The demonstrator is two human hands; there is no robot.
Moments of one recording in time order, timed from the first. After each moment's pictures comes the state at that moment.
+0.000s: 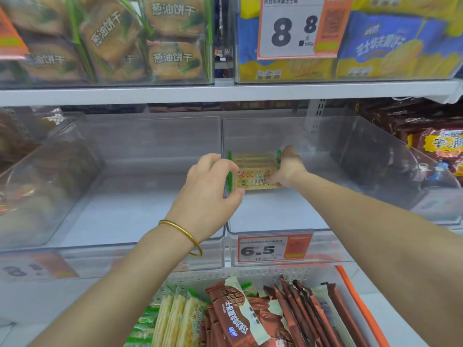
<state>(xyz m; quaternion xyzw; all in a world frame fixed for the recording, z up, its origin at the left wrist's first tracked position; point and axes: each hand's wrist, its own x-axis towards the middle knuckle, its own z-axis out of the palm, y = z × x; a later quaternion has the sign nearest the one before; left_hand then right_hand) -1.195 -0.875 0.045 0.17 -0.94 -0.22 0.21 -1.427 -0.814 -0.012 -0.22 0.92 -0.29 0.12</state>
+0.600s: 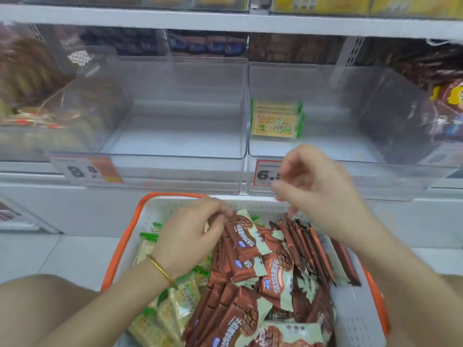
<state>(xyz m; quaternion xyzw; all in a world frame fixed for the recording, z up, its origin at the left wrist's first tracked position) -1.058 -0.826 -0.039 0.17 -0.91 -0.31 0.21 -1.203 -0.679 0.038 -0.43 0.77 -0.46 0.13</state>
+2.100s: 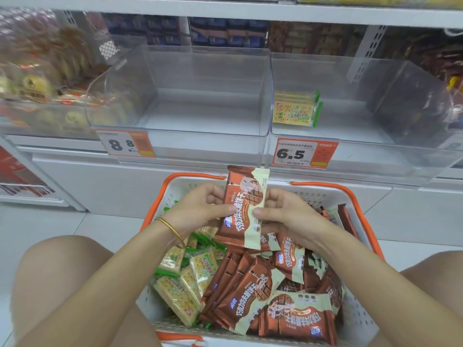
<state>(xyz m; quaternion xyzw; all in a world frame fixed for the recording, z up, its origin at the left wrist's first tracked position) -1.029 -0.836 -0.041 0.30 -0.67 -0.68 0.05 -1.171 -0.695 -0.052 -0.25 0.60 -0.55 0.53</state>
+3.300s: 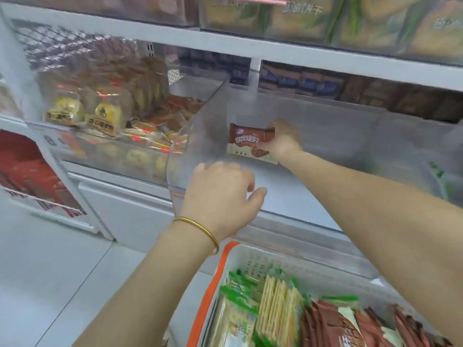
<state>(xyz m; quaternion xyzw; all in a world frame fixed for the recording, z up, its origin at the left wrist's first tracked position) -1.035 -1.003 0.024 0.33 -0.93 -0.04 0.13 -1.250 -1.058 -0.010 -0.44 0.85 -0.29 0.06</state>
